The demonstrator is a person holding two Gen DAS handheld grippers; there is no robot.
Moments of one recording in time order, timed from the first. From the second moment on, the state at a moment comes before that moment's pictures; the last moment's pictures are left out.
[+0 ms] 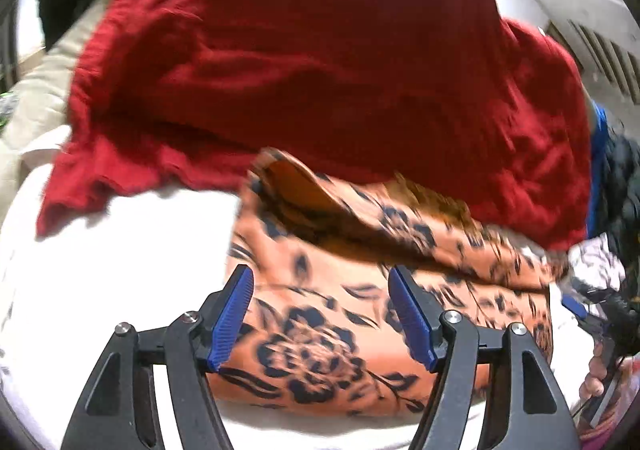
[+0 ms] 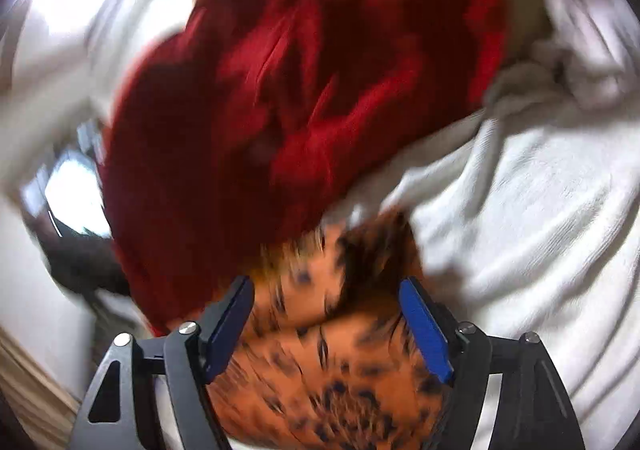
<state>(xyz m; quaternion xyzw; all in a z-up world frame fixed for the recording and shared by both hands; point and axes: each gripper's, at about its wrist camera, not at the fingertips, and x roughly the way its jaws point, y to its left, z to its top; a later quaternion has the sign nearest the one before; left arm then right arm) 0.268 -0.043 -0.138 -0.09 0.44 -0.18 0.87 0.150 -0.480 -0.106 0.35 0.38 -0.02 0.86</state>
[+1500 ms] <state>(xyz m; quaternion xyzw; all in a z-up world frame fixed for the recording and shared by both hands) 0.286 -0.018 -0.188 -0.02 0.52 -0.15 0.84 0.376 -0.322 -0.148 0.27 0.41 0.00 0.87</state>
